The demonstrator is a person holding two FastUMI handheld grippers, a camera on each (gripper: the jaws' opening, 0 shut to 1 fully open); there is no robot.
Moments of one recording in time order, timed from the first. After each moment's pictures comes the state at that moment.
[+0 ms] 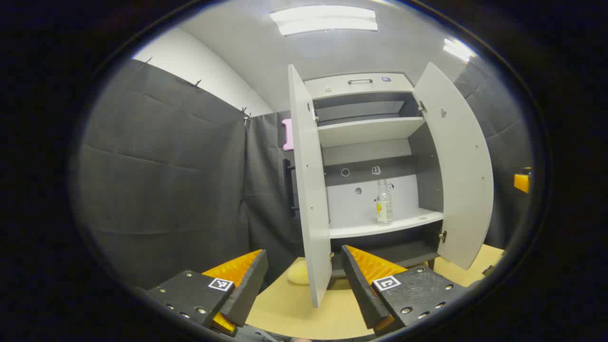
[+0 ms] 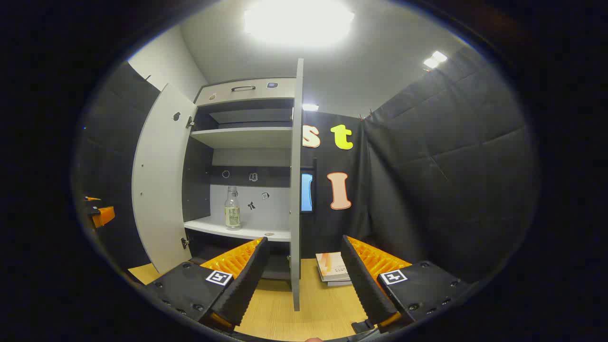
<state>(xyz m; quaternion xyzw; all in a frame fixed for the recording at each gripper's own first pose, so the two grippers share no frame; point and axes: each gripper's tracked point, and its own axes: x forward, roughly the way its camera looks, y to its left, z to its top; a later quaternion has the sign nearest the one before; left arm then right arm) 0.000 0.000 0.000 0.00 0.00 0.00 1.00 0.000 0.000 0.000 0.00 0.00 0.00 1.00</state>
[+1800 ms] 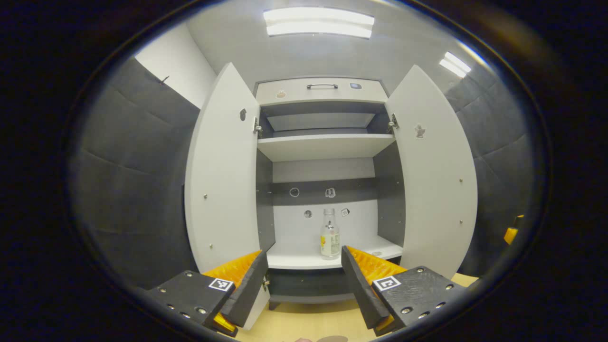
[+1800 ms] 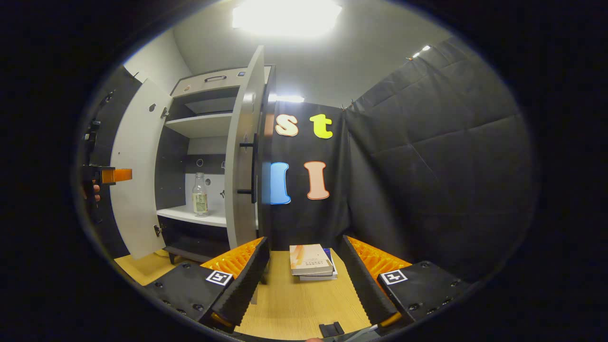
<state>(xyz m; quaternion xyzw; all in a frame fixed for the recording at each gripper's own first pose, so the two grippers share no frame) 0.106 -0.165 0.071 -0.05 -0.03 -0.11 0.99 0.026 -0.113 -0.048 0.00 0.02 -0.04 1.00</state>
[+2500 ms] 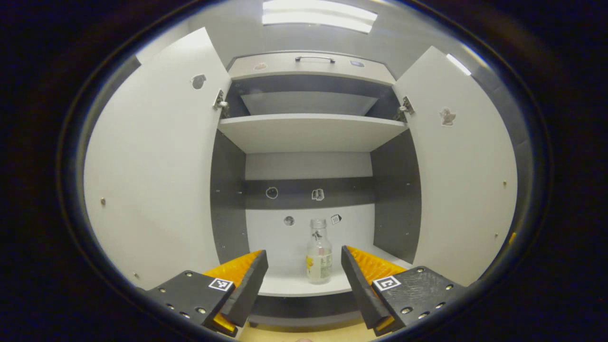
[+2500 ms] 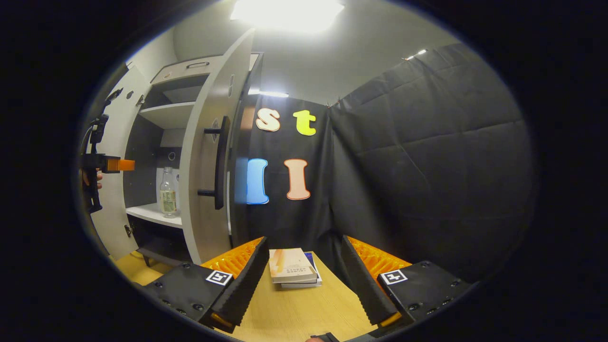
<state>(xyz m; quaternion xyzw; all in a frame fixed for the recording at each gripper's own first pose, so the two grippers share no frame) 0.256 -0.223 0.074 -0.06 -0.02 -0.16 0.99 0.097 -0.132 -0.053 -0.01 0.03 -0.11 0.99</state>
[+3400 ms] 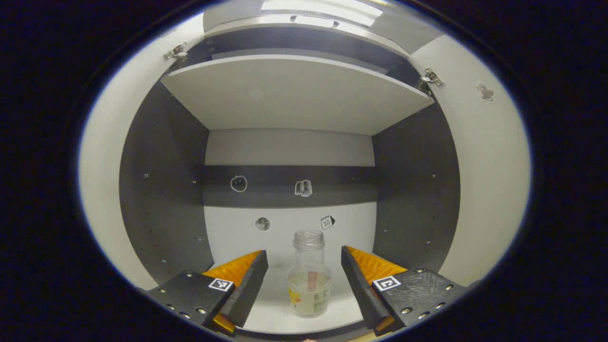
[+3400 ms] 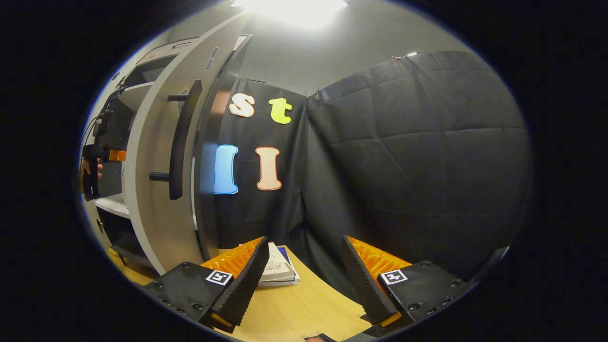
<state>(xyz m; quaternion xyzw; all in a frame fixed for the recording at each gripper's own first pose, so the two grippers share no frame) 0.403 -0.297 0.051 -0.06 -0.01 -0.23 0.97 0.130 -0.150 -0.074 -0.03 0.06 -0.22 0.97</state>
